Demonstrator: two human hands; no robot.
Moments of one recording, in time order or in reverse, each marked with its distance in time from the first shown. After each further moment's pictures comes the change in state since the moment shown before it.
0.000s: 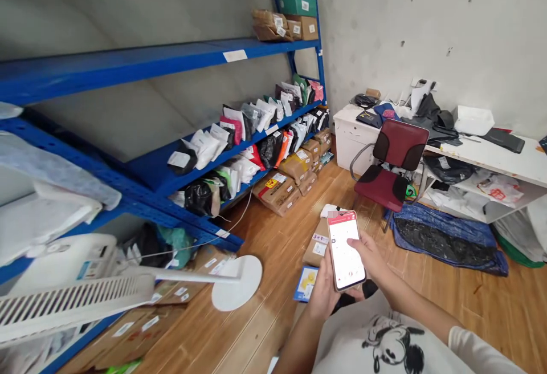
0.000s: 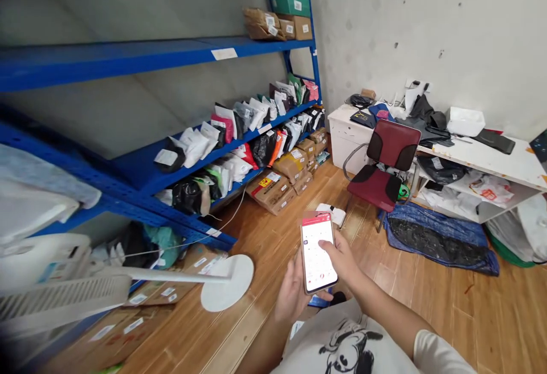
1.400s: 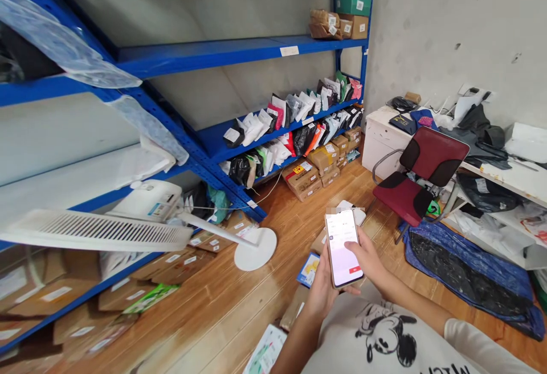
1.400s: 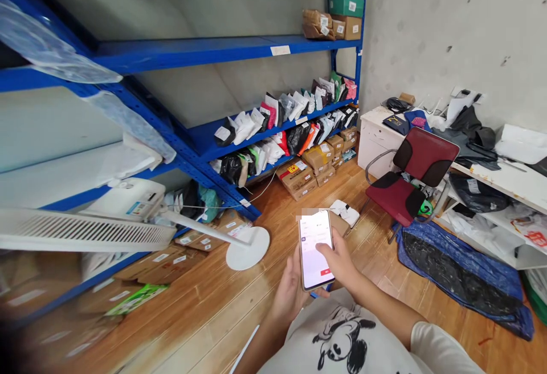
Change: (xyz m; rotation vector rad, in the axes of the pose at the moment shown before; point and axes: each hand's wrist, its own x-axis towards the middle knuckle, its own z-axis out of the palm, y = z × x) left_hand -0.005 -0.003 0.027 -0.034 0.226 0.162; right_hand 0.022 -0.002 0.001 -0.200 -0.215 -0.039
